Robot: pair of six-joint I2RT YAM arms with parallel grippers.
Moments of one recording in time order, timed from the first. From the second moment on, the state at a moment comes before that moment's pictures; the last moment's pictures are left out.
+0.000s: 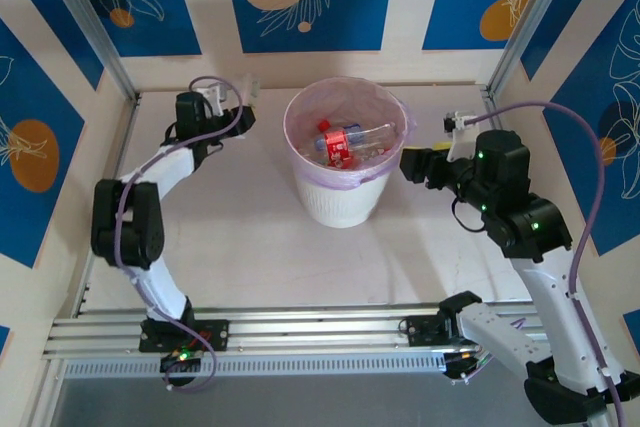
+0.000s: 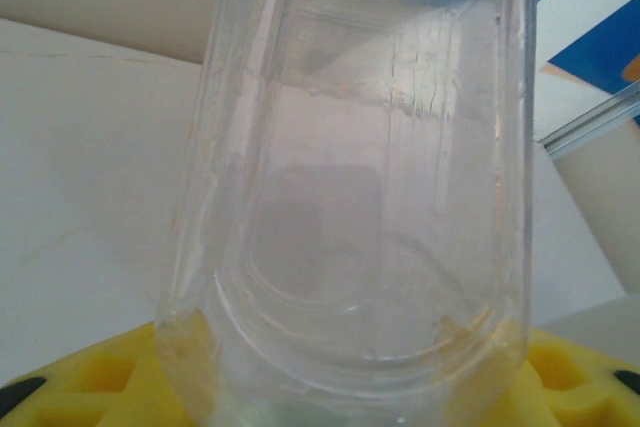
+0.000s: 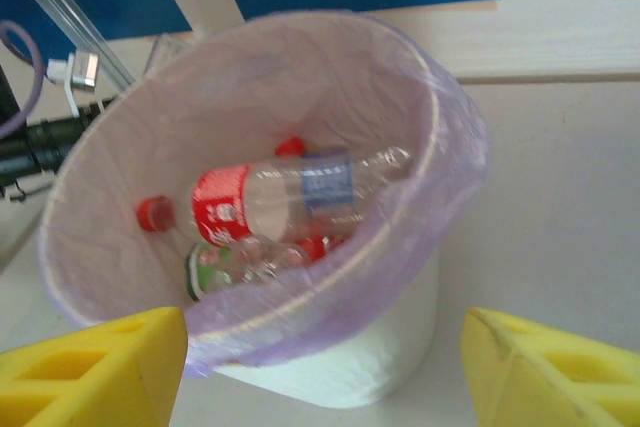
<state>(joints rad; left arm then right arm) -0.11 1.73 1.15 0.15 0.45 -0.45 0.35 0.87 1.29 -0.82 -0.10 0.27</state>
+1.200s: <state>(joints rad) -0.45 1.08 0.77 0.28 0.25 -0.41 0.73 1.82 2.02 -0.57 -0.31 0.47</state>
